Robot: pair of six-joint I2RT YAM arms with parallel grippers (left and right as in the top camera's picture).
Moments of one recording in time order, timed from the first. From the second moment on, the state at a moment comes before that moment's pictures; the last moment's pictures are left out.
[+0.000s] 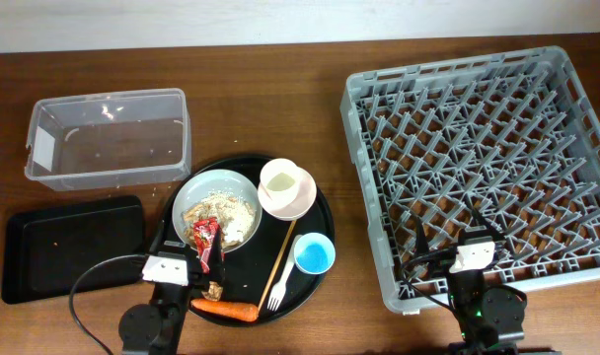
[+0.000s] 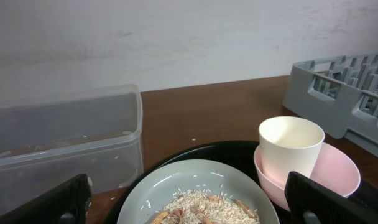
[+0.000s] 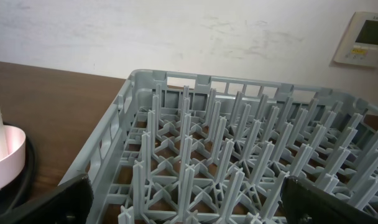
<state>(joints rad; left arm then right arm) -0.08 0.01 0.01 -0.07 0.08 0.05 0.07 0.01 0.01 -0.07 -0.01 -0.11</state>
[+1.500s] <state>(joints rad) -0.08 0.01 0.01 -0.07 0.08 0.05 0.07 0.01 0.01 -0.07 -0.02 -0.11</state>
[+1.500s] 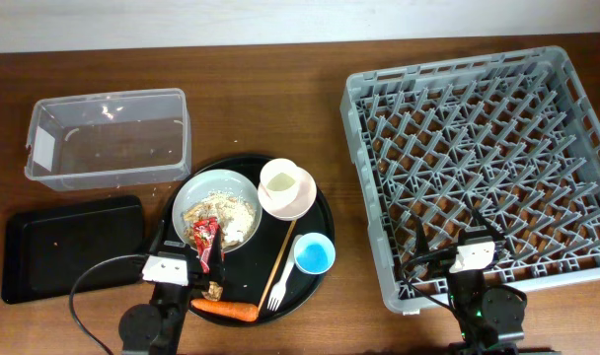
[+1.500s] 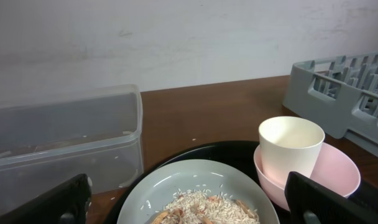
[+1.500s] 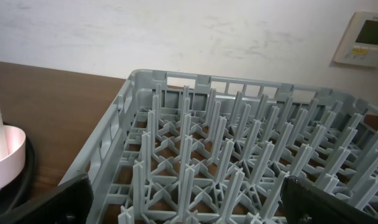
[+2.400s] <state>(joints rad) -0.08 0.65 0.65 -0.74 0.09 0.00 0.07 0.66 0.89 -0.87 -0.05 0.01</state>
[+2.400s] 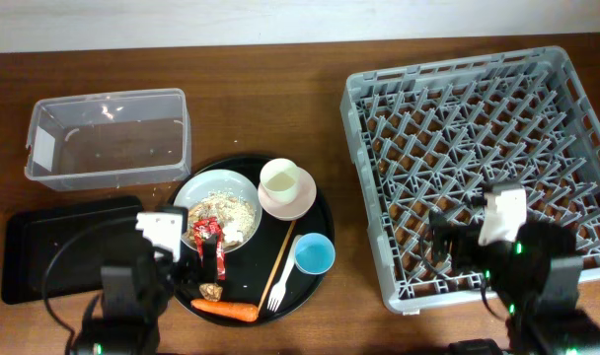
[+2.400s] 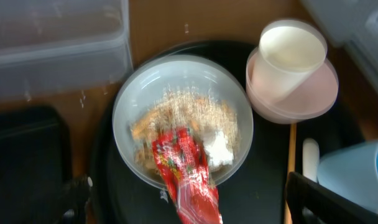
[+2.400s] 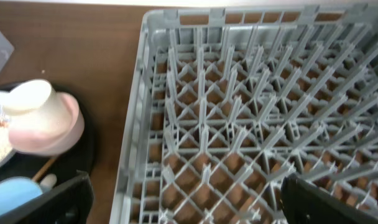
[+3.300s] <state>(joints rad) -0.08 1.40 0.85 -1.02 0.20 -0.33 0.07 1.03 1.10 -1.11 -0.02 0.01</state>
